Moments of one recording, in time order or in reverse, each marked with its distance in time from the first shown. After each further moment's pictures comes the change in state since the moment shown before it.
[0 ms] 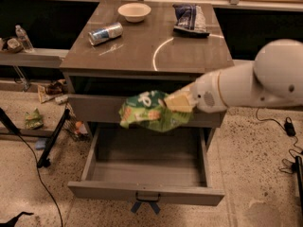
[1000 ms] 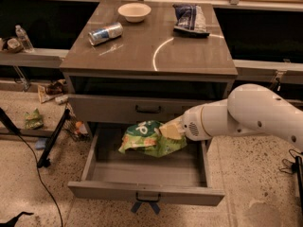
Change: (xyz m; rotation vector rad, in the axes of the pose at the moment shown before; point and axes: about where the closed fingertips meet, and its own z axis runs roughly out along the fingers) arm 0.084 0.003 0.062 0.019 0.090 0.128
